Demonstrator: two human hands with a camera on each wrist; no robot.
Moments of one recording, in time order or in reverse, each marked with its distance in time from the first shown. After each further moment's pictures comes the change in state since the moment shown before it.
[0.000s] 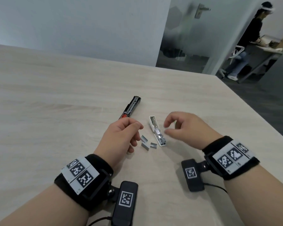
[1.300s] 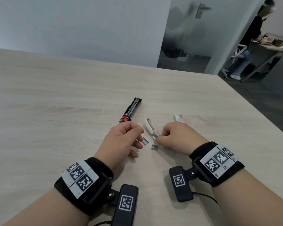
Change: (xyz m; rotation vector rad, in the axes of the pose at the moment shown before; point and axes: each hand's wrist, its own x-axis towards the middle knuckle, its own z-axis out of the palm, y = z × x) left_hand -0.005 0.003 0.002 -0.032 -0.025 -0.053; right_hand 0.008 -0.015 0.030 -0.137 -0.122 0.243
